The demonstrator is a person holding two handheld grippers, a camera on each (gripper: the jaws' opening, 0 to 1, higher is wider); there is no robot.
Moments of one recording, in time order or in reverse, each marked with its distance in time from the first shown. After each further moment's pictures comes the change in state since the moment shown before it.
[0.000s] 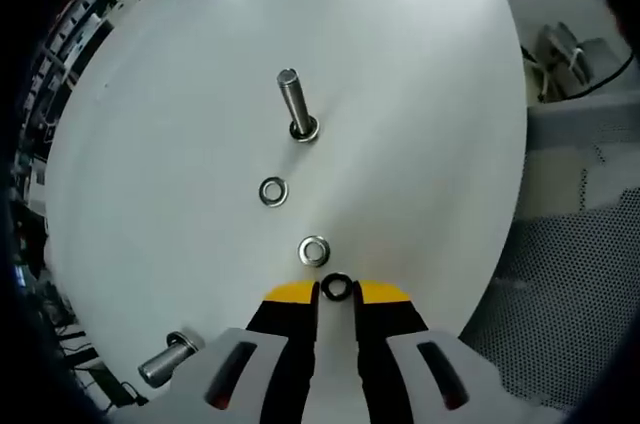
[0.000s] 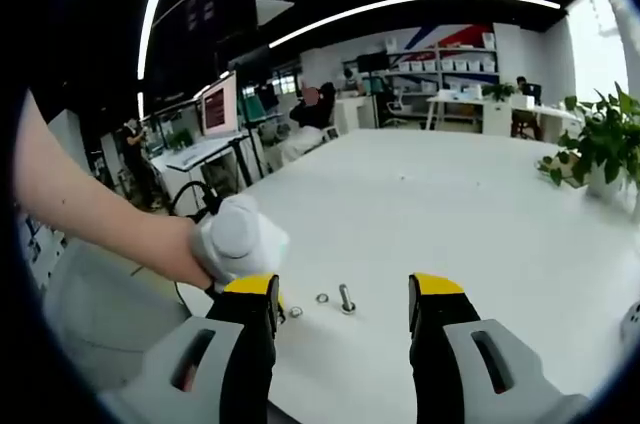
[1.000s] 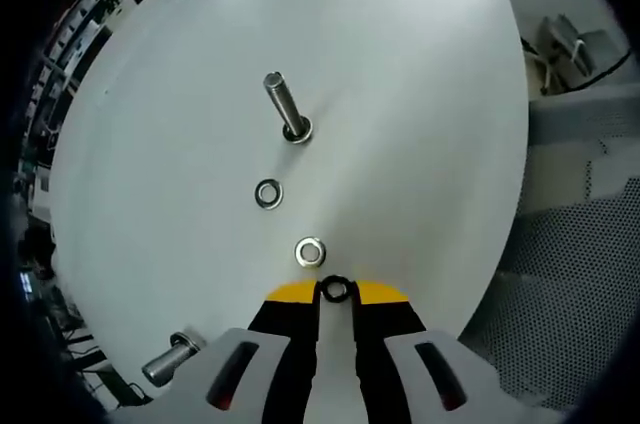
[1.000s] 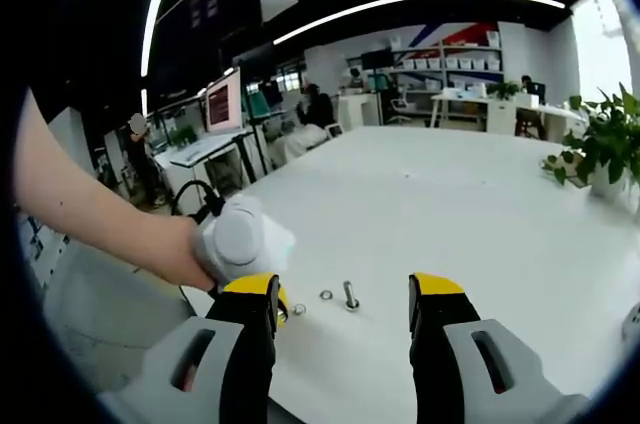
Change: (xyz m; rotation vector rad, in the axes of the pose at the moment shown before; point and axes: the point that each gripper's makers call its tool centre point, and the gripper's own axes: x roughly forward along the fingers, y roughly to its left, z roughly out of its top) left arm 0.000 -0.002 0.001 0.023 0.014 0.028; right arm 0.000 0.003 0.000 0.000 0.001 0.015
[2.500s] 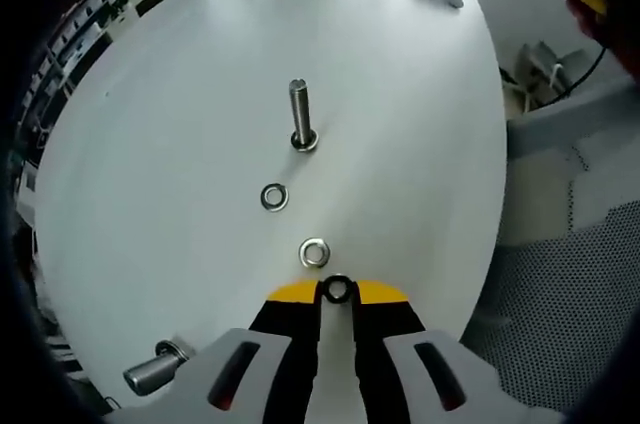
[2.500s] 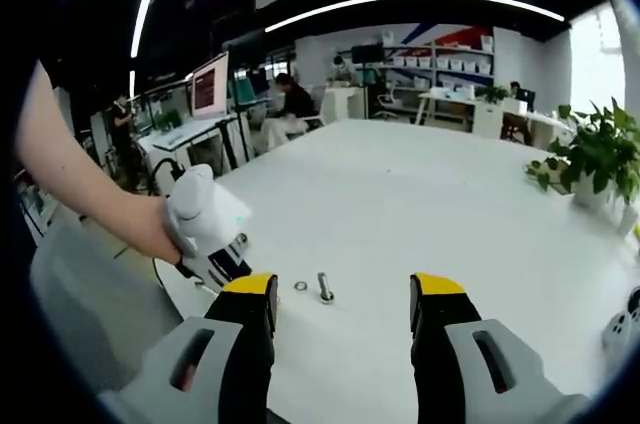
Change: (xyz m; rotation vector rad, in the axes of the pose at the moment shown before) left arm -0.001 0.002 0.001 -0.010 -0.171 -0.088; right arm 0.001 -0.016 -0.006 -0.055 0.034 -0.078
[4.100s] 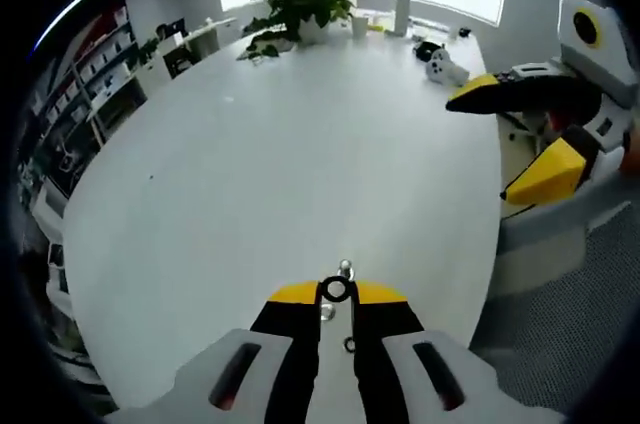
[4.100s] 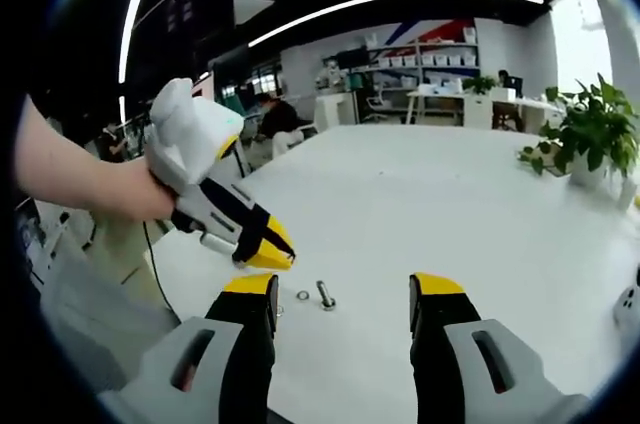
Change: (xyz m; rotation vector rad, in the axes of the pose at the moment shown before) left arm -0.072 0.020 0.104 0.032 -0.259 0.086; right arm -0.004 -0.010 0.003 0.106 -0.022 -0.022
